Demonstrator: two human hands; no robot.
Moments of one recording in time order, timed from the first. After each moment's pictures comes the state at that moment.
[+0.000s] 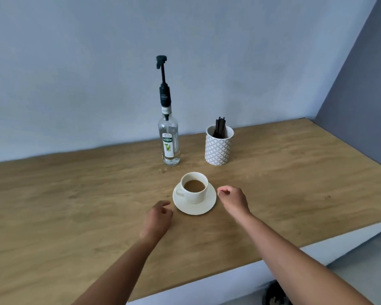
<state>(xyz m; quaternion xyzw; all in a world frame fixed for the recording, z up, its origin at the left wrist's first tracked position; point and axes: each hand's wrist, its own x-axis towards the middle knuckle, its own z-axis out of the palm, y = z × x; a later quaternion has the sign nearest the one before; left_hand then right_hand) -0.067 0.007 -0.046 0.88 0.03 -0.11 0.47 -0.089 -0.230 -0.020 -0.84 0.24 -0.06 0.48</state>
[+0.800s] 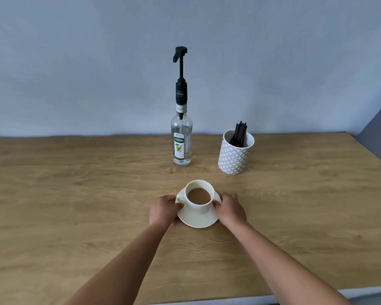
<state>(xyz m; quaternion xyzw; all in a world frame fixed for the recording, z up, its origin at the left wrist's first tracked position) -0.023 -0.031 -0.037 0.84 0.16 -0.14 0.50 -0.030 -0.232 -0.043 -0.95 0.18 0.07 0.26</state>
